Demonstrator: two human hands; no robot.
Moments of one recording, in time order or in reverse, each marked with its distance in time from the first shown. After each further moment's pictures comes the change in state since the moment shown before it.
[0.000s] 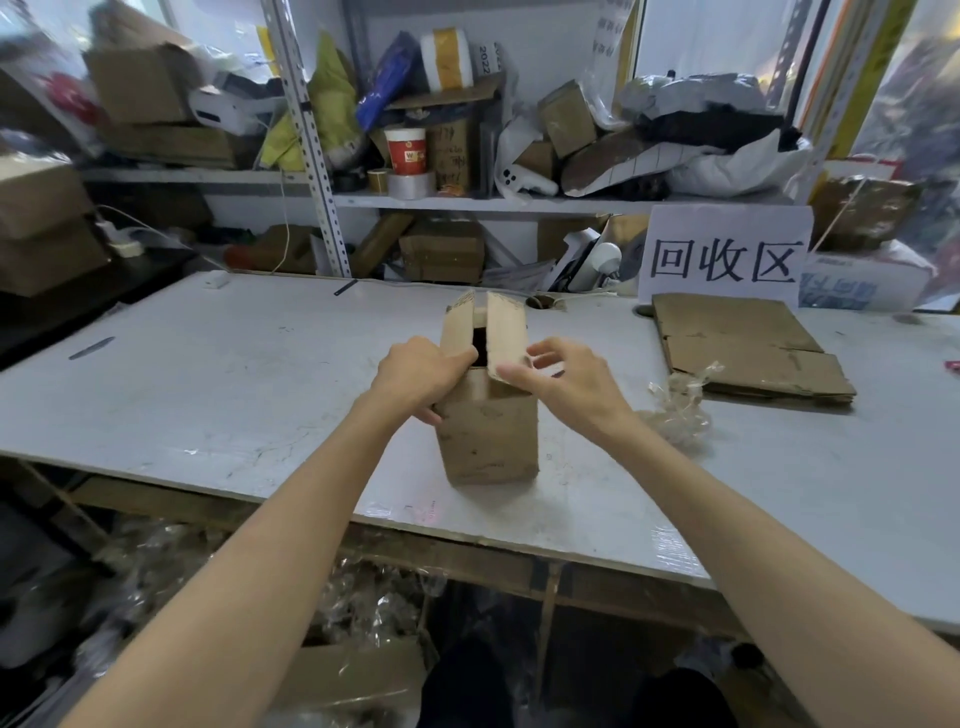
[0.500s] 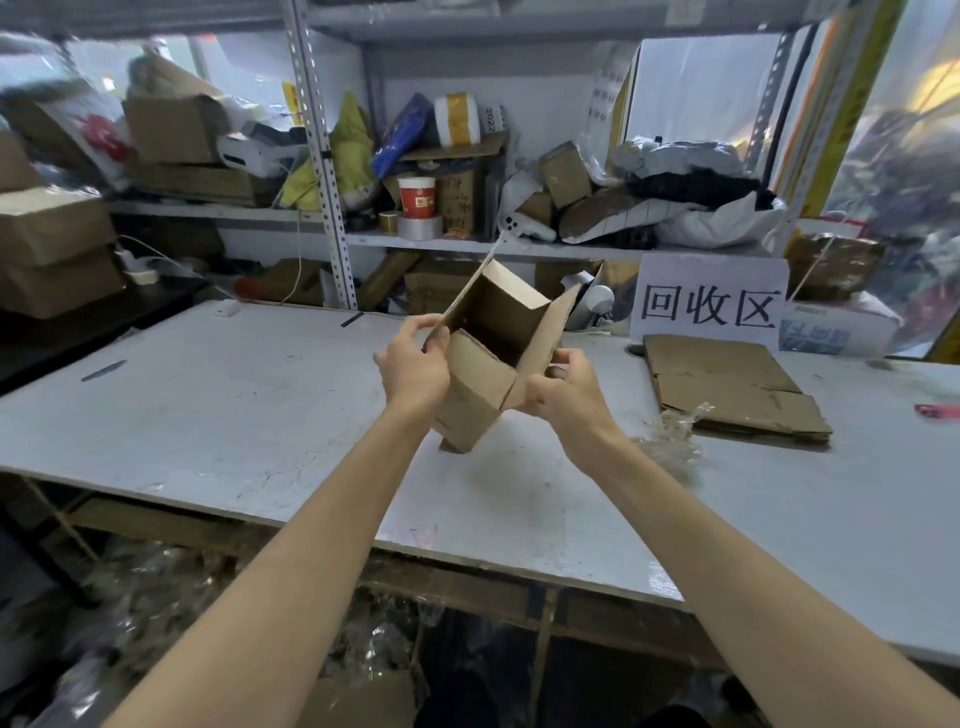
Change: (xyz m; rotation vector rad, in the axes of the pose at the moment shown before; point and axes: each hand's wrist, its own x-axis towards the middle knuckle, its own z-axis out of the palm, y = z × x) left_hand -0.013 0.014 -0.010 -0.650 0.408 0.135; right_hand -0.014 -0.043 -0.003 0.666 0.001 0.159
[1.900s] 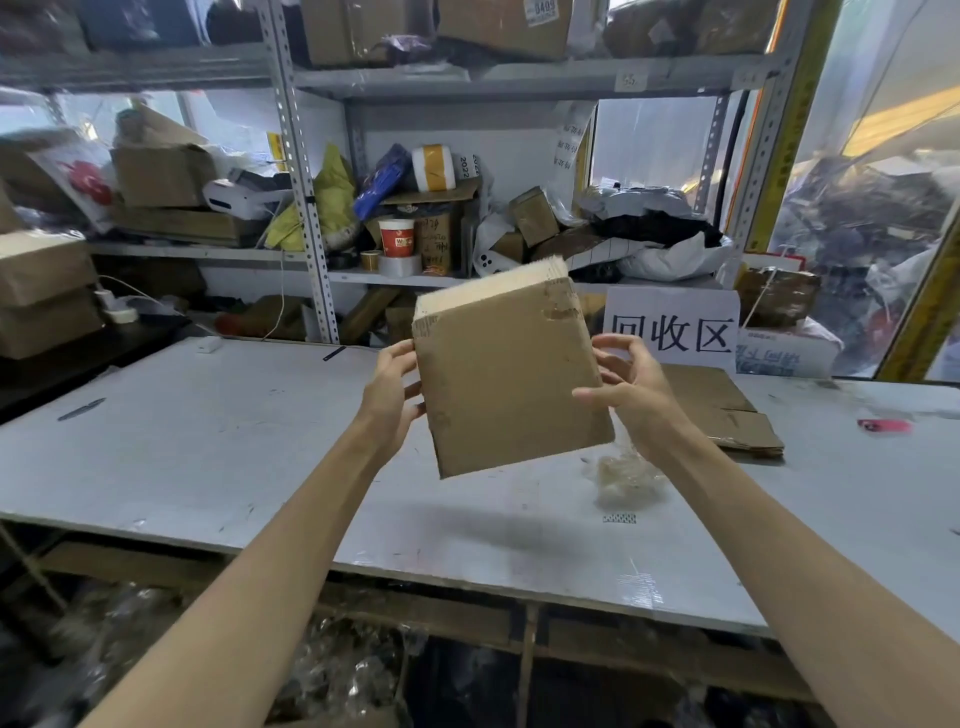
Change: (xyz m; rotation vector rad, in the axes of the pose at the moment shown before) left_hand -0.003 0.009 -0.020 -0.524 -0.346 -0.133; right_hand -0.010 -0.037 -0.090 -0.095 0.044 -0.154
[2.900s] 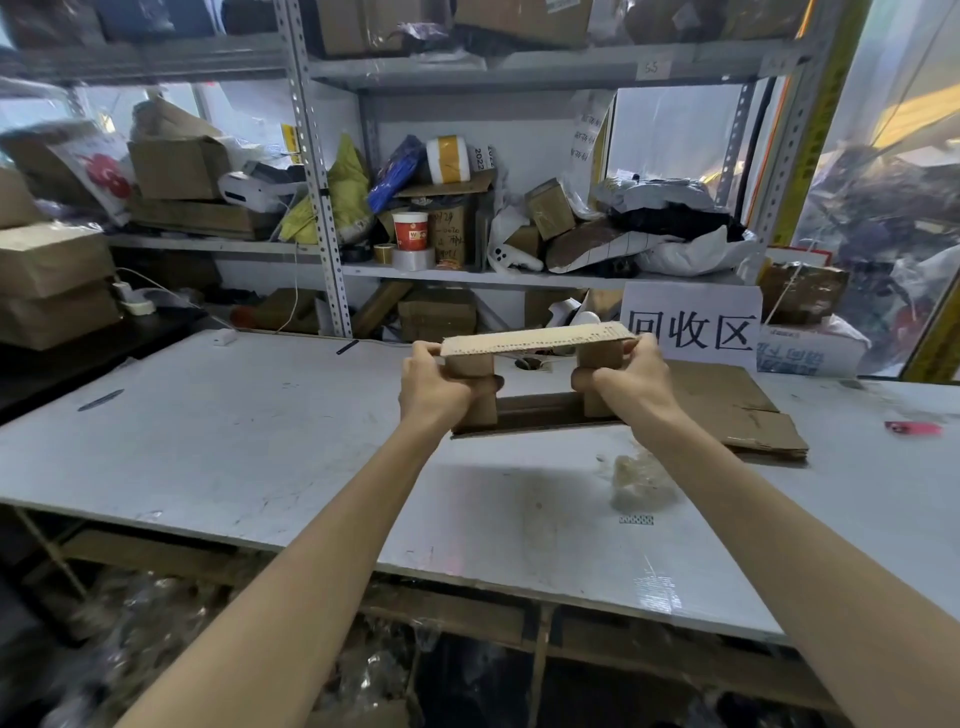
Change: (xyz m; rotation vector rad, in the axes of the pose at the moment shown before) left_hand 0.002 -0.007 0.024 0.485 0.141 0.067; right_hand 0.020 -0.004 0.026 -0.343 0.246 0.090
